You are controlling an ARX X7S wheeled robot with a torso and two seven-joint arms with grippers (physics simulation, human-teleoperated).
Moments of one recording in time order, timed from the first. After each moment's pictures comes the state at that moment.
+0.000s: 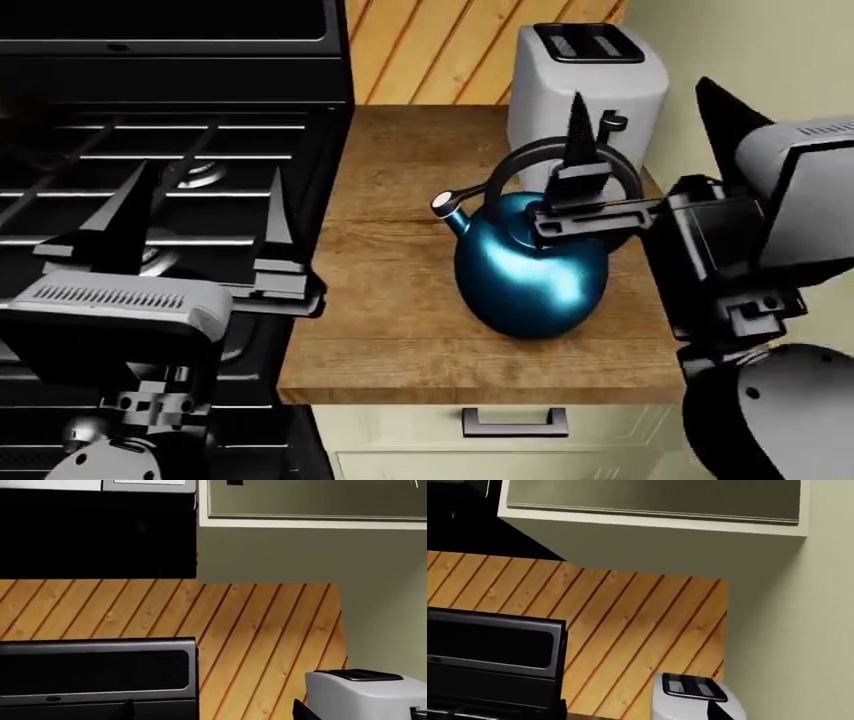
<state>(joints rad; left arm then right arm) -0.24 -0.20 0.07 0.76 -0.21 -0.43 -0.14 0.69 0.26 0.01 -0.95 0.50 1.17 0.28</state>
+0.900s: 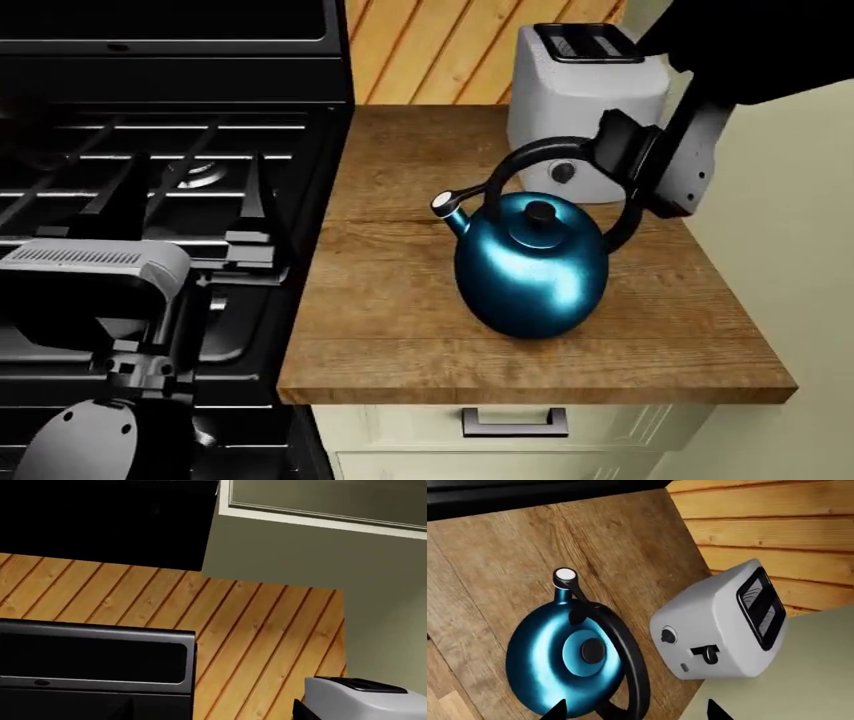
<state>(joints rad) -0.31 -0.22 -0.01 0.61 -0.36 -0.36 -0.10 2.28 0.62 -1.31 -0.10 1.12 1.53 -0.42</state>
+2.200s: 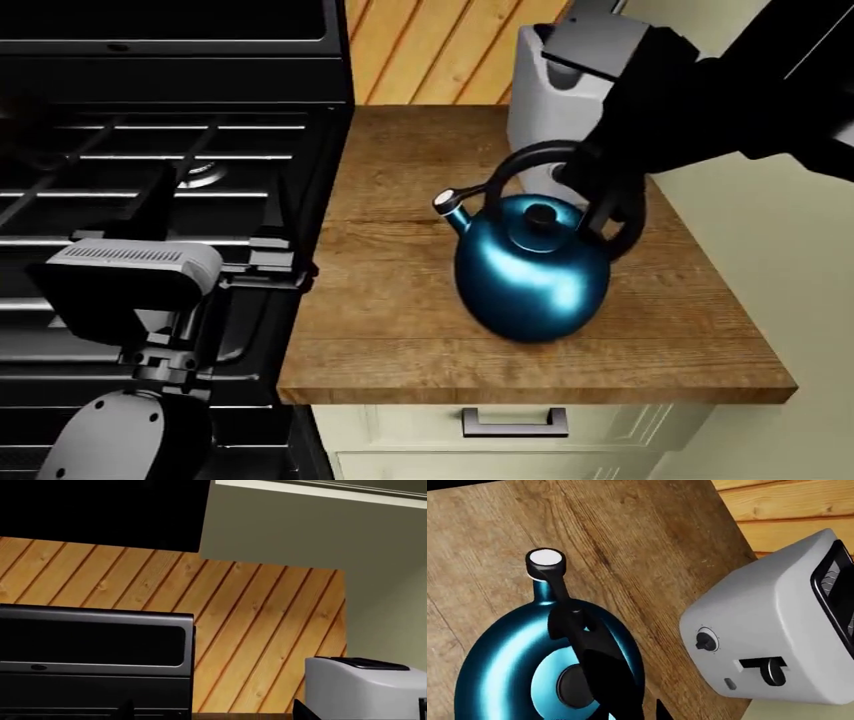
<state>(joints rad) -0.31 -0.25 0.05 0.50 -0.35 -0.29 -0.11 1.95 0.60 -1.39 0.09 0.90 1.24 -0.49</state>
